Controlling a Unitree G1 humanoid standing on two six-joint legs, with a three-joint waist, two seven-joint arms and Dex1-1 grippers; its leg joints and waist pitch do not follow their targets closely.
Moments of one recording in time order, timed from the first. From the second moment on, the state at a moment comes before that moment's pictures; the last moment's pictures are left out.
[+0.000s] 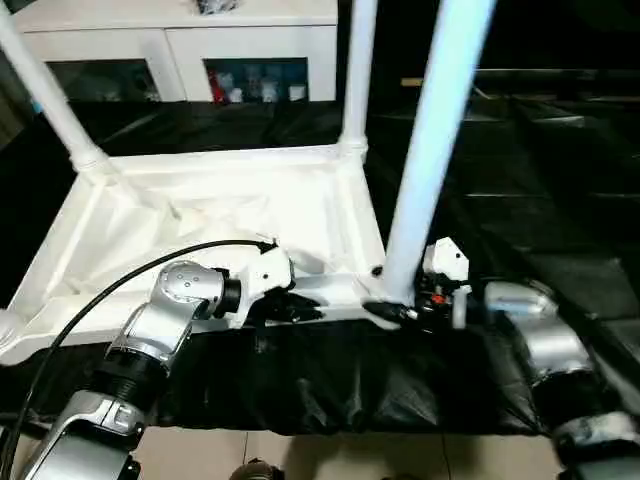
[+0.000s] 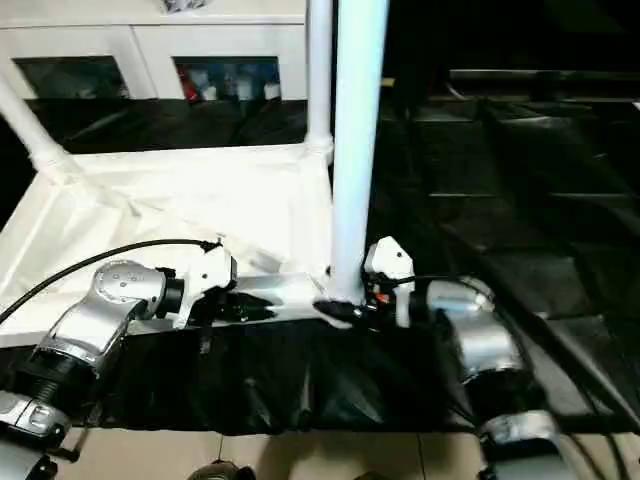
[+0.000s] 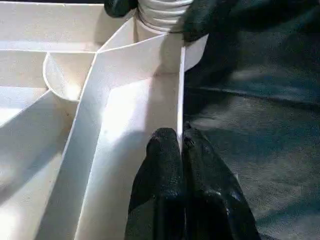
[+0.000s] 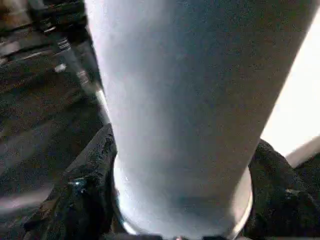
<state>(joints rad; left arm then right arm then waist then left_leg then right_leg) -0.51 0.34 -0.25 0.51 0.02 0.04 -1.16 -0.43 -0.28 0.07 0.59 0.12 -0.04 1.04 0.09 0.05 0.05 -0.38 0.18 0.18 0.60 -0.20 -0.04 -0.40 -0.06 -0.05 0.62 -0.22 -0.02</state>
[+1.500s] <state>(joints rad) -0.48 0.34 -0.26 0.48 0.02 0.03 -1.18 -0.48 -0.37 0.15 0.58 0.08 -0.01 1.18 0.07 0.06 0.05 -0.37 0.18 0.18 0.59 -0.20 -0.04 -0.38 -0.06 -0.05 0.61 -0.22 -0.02</state>
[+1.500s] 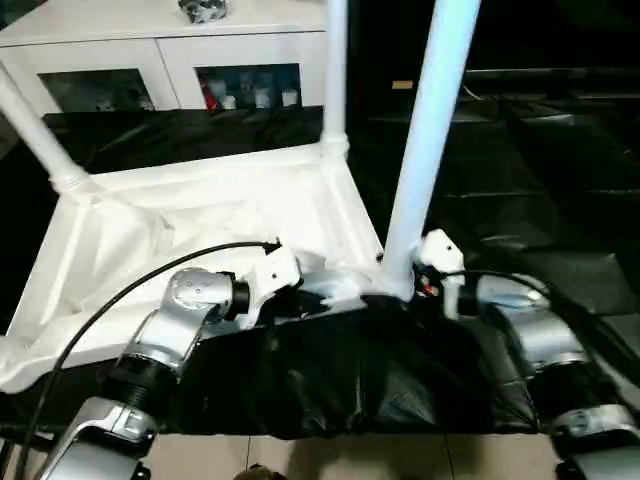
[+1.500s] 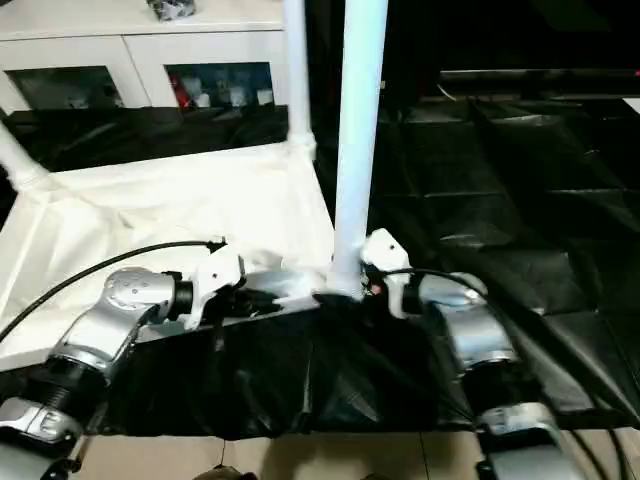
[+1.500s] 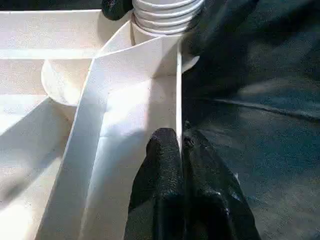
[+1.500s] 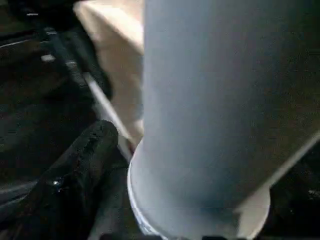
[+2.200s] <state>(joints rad) -0.49 0.32 -0.24 0.50 0.05 0.04 -1.10 -0.41 -0.27 0.07 0.53 0.08 0.03 0.96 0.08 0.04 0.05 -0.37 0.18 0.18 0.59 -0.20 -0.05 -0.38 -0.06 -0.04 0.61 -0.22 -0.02</state>
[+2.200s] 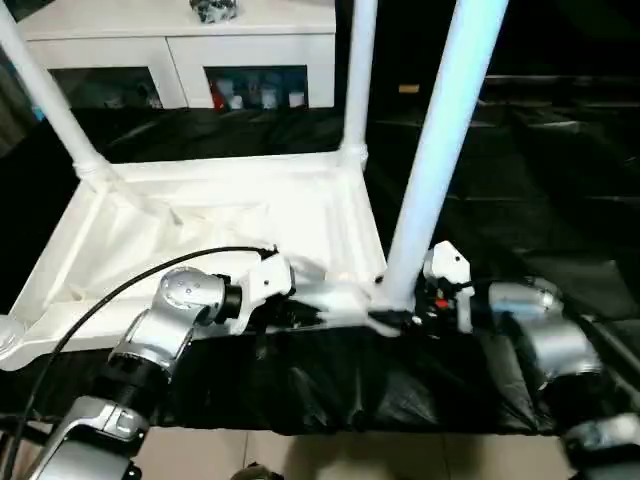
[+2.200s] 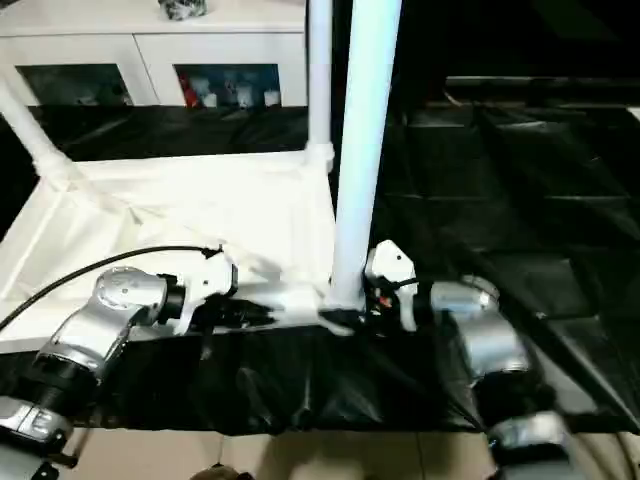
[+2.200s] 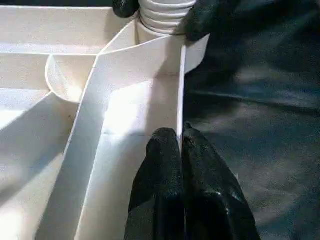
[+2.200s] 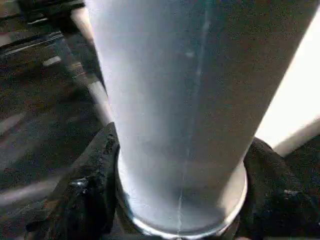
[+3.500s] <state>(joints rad) -0.44 0.32 -0.23 0.40 0.03 0.06 -1.08 -0.44 -0.30 0.10 0.53 0.08 0.02 0.96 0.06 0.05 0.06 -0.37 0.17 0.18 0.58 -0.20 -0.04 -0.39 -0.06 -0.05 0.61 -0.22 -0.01</state>
